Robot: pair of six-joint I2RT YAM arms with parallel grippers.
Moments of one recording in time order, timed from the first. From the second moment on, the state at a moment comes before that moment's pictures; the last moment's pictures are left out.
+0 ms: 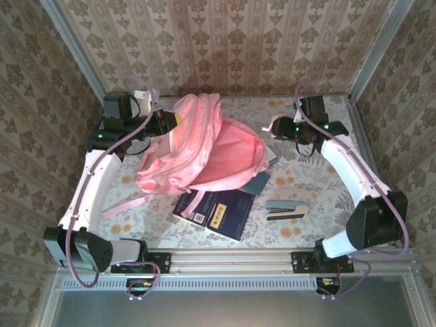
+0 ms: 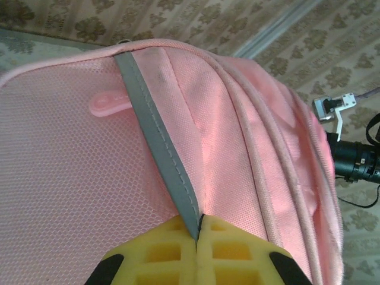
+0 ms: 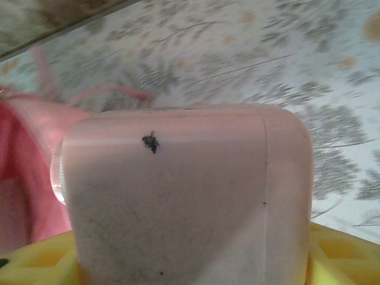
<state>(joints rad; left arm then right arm) -0.19 1.28 1.36 -0.59 0.73 -0.38 0.19 1.44 1.29 -0.64 -0.16 0.46</state>
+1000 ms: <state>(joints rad) -0.19 1.27 1.27 -0.50 0.94 -0.41 0.57 1.71 1.35 -0.36 -0.45 0.71</state>
